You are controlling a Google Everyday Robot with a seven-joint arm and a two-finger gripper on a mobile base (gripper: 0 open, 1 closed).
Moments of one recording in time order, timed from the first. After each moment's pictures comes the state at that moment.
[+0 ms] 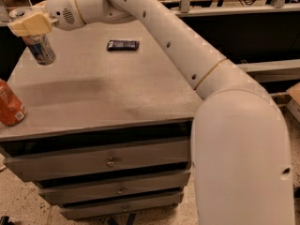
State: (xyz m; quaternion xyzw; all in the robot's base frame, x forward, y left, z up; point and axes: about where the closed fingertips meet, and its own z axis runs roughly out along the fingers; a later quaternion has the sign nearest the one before) arm 0.618 0.301 1.012 -0.58 0.50 0.48 0.42
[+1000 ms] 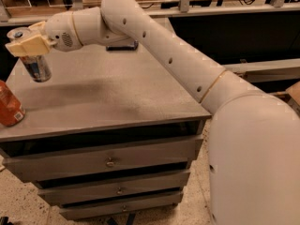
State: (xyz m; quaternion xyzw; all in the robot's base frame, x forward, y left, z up) arm 0.590 0.311 0.978 -0.57 0.48 0.51 0.43
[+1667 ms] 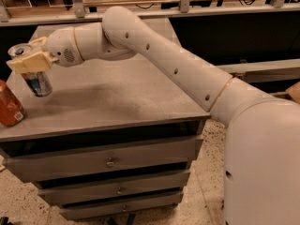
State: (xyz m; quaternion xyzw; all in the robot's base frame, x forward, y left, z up) arm 0.560 0.309 0.951 -0.58 0.48 0.51 0.42
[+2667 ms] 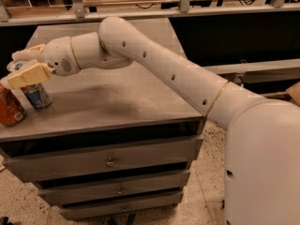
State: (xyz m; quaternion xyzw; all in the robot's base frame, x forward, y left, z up) arm 0.539 0.319 0.937 -0.58 0.46 0.53 0.41
